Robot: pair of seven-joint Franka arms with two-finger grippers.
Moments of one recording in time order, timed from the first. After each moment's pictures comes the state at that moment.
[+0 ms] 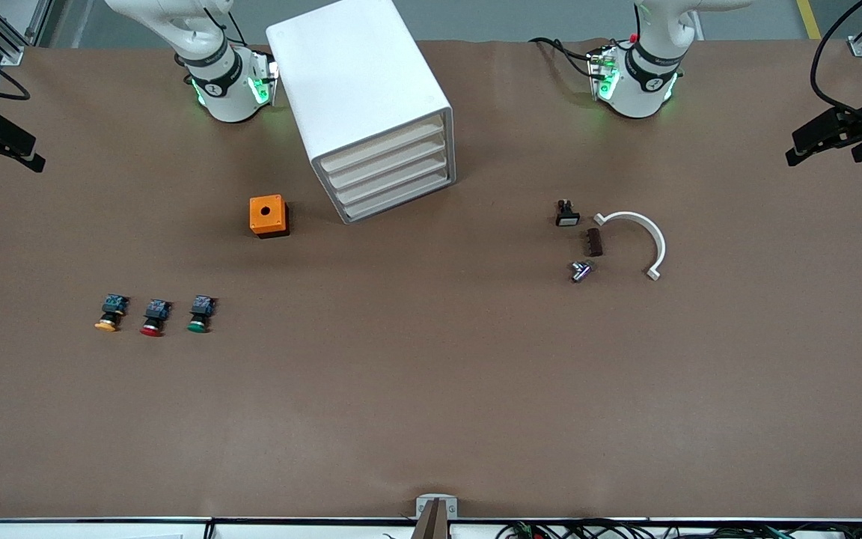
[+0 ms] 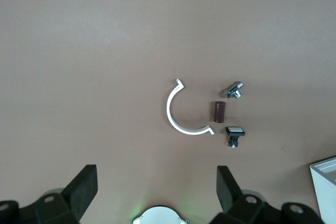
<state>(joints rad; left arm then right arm) -0.01 -0.12 0.06 -1.67 -0.02 1.47 -0.04 -0.01 -0.16 -0.09 -1.70 0.00 1.53 -0.05</state>
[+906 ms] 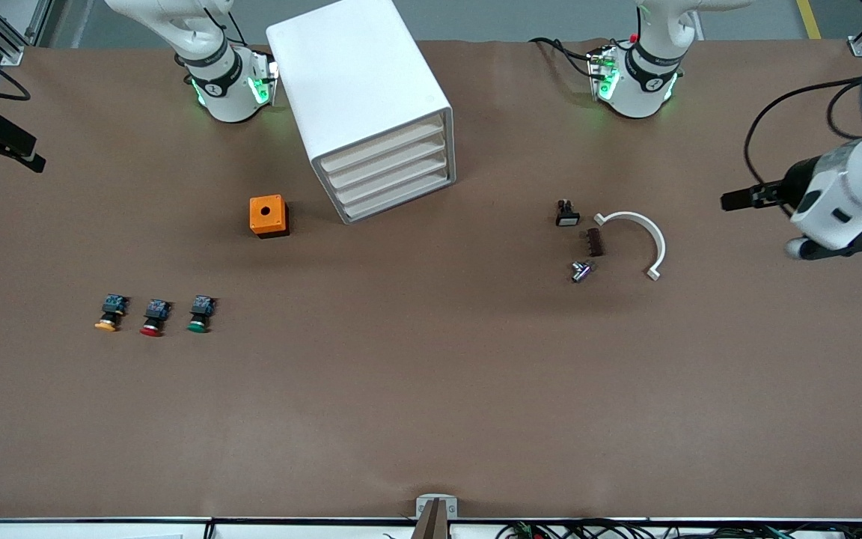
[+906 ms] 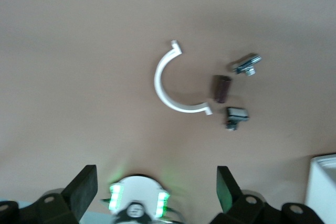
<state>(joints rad) -0.03 0.13 -0.01 -1.68 -0.08 1.45 -0.27 -0.01 -0.16 -0.09 -1.70 0.00 1.53 -0.05</state>
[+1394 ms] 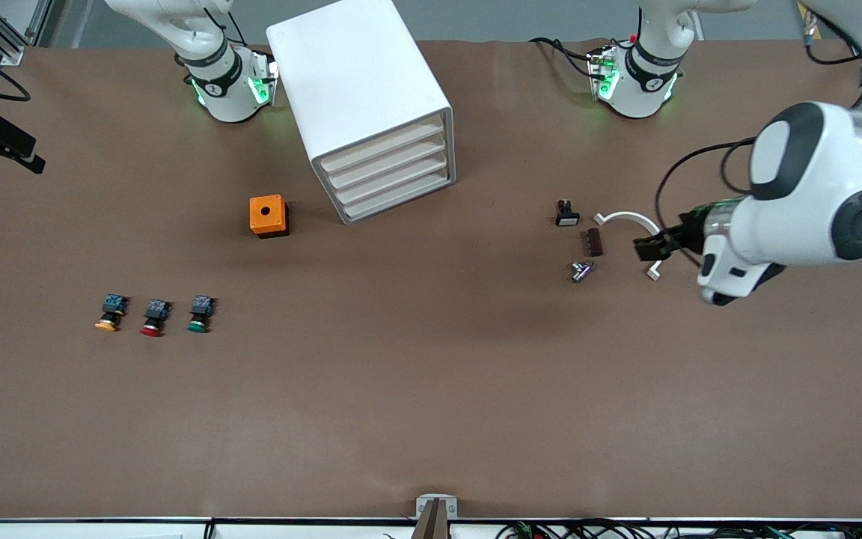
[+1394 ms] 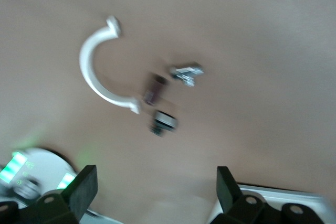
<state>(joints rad) -0.15 0.31 -0.07 -1.58 -0.24 1.53 -0.81 -0.01 -0.16 -0.09 -1.70 0.00 1.54 -0.05</state>
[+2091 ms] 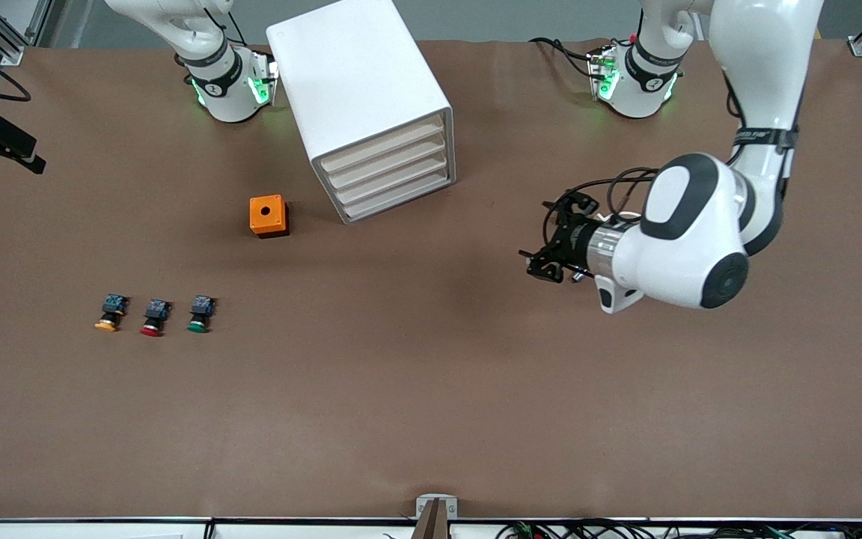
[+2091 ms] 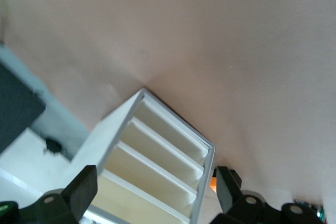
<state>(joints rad) -0.28 0.51 -0.08 -1.45 -0.64 1.53 -1.54 -0.01 -0.16 -0.09 -1.70 0.00 1.54 -0.05</state>
